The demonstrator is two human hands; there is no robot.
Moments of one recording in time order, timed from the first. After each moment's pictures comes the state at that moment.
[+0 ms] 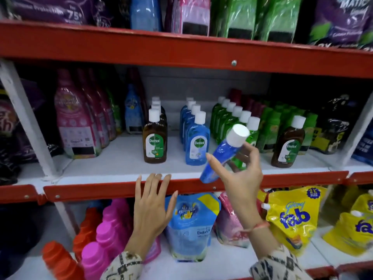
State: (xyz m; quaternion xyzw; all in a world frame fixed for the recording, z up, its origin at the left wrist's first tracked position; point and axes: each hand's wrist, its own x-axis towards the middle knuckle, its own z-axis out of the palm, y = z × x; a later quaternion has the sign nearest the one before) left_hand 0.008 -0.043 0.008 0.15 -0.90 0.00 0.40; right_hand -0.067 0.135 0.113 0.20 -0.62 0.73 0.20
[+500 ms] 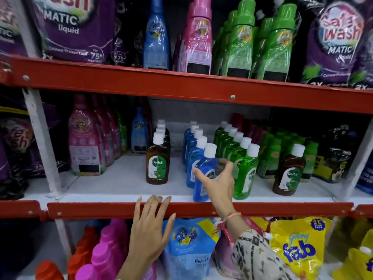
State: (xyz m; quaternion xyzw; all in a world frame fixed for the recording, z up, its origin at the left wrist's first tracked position) left_hand 0.012 -0.044 0.012 0.14 -0.91 -0.04 0.38; right_hand -0.125 0.087 0.117 0.21 -0.74 0.62 0.15
